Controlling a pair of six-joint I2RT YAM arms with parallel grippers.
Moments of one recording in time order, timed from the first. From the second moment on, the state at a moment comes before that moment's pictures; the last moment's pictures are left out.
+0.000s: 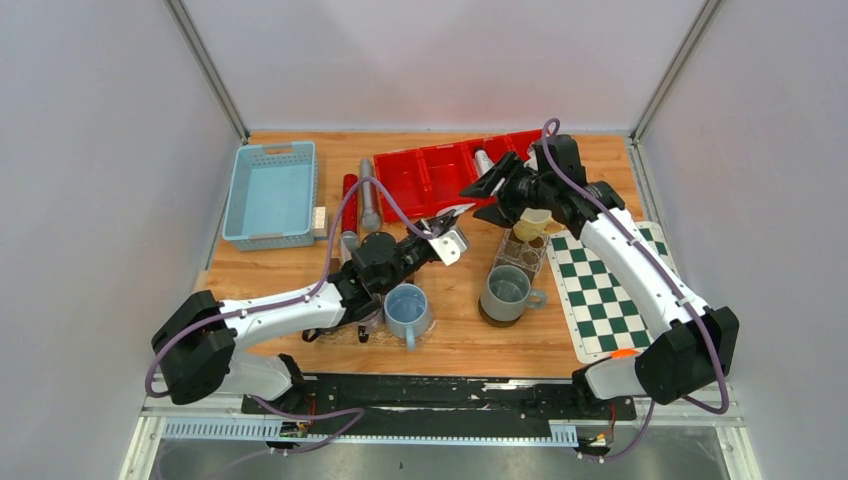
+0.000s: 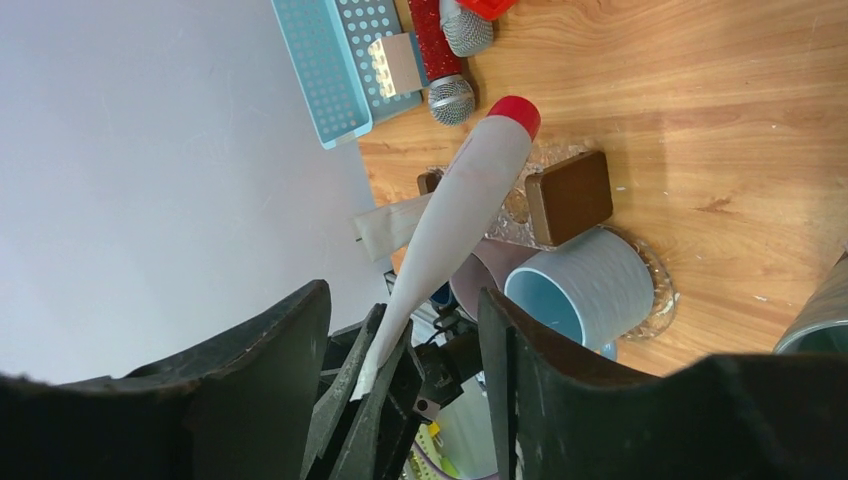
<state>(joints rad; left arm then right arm) -0.97 1.33 0.74 0.69 -0.10 0.61 0.39 1.39 1.33 -0.58 -0.42 1.13</state>
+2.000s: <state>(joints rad) -1.01 0.79 0.42 0.30 -0.78 0.01 0.34 1.25 1.24 -0.37 -0.39 0.91</state>
